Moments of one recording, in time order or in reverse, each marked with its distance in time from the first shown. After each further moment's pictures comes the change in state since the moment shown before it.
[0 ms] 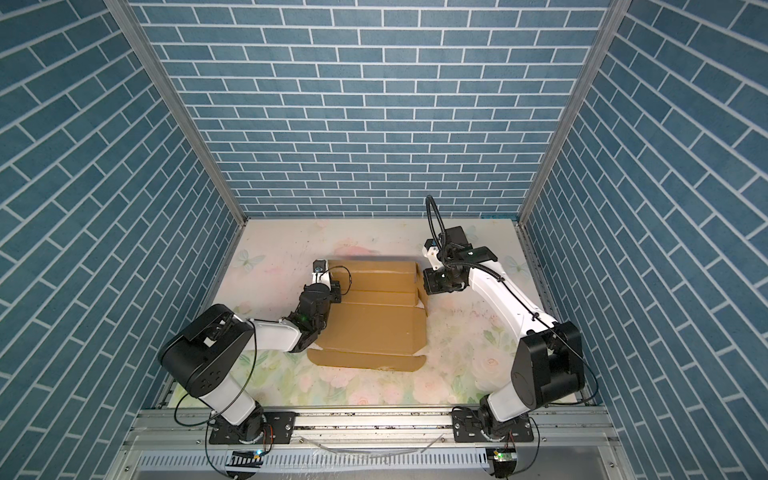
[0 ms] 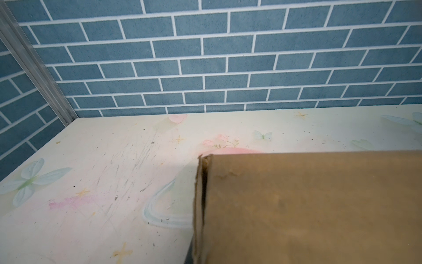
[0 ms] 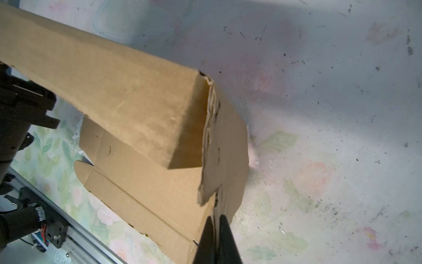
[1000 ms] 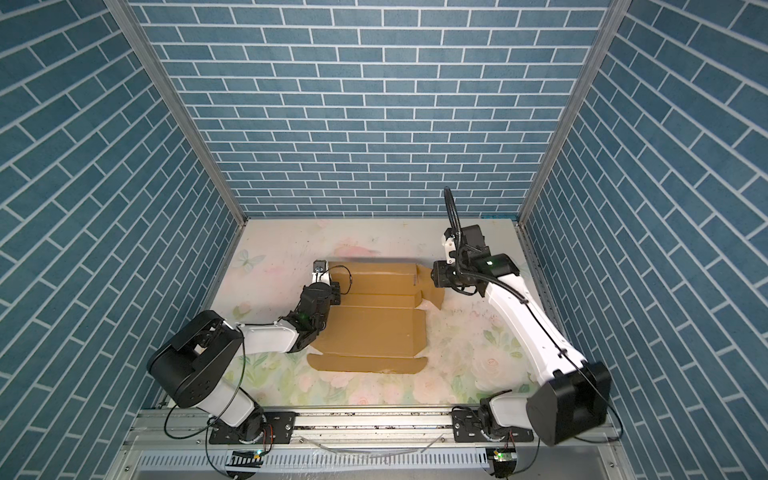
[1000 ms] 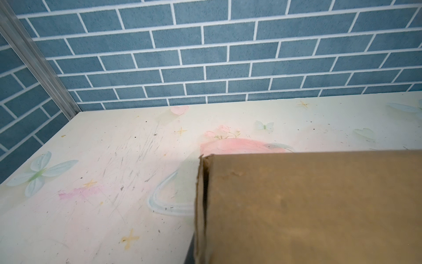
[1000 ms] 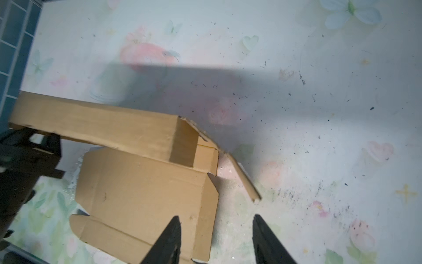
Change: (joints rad) left arm -0.010 -0.067 0.026 -0.179 -0.021 -0.029; right arm 0.015 -0.249 -0.054 0.024 0.201 0.177
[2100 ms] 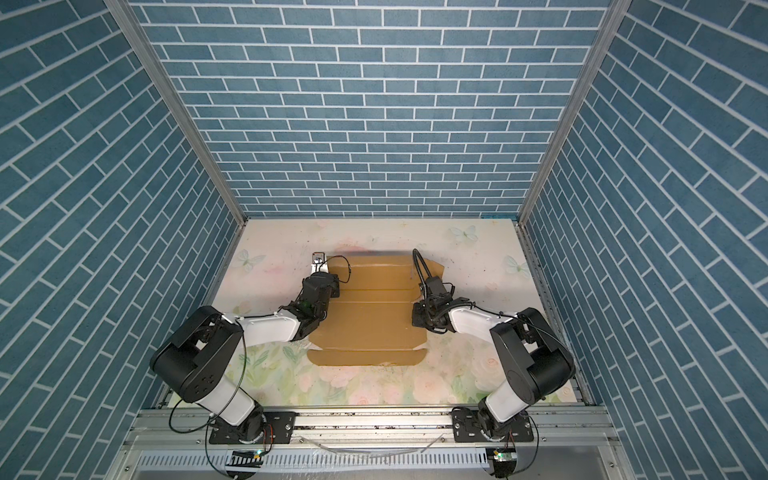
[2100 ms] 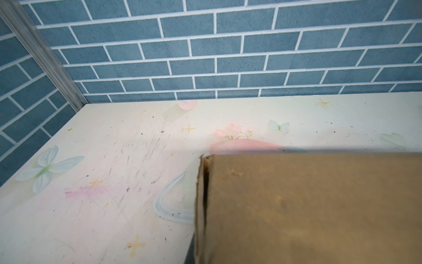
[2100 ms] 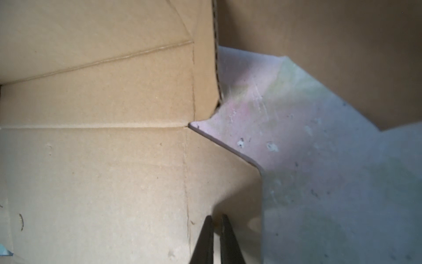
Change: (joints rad) left arm 0.041 0.027 0.093 -0.131 0.011 -0.033; right arm 0.152 0.300 -0.503 0.644 -0.005 0.287
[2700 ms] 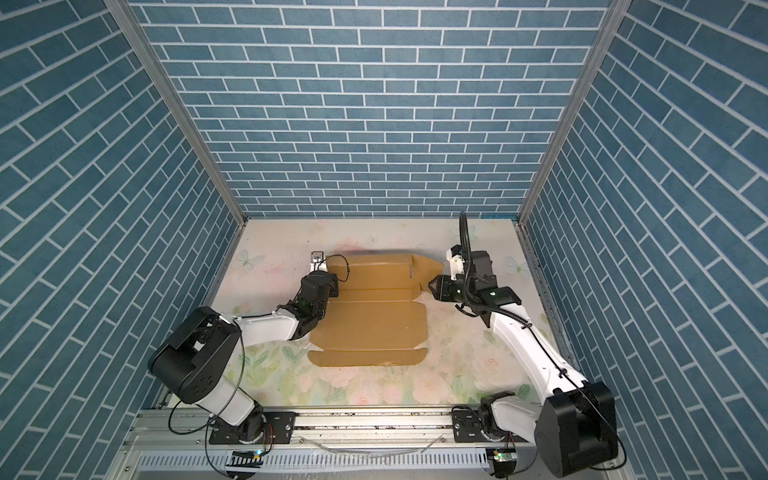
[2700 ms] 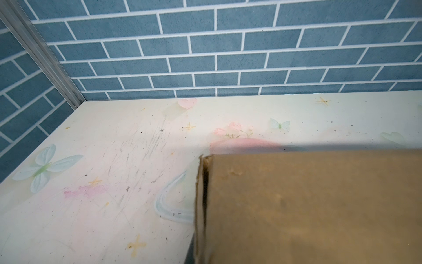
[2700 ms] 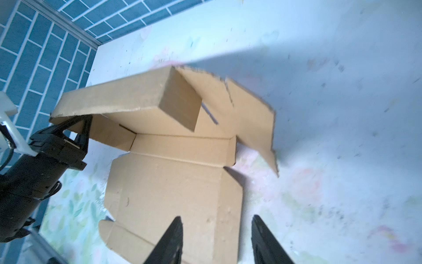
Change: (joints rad) left arm 0.024 -0.010 0.004 -0.024 0.027 -0.004; right arm -0.244 -0.378 0.209 -0.303 -0.150 -0.261
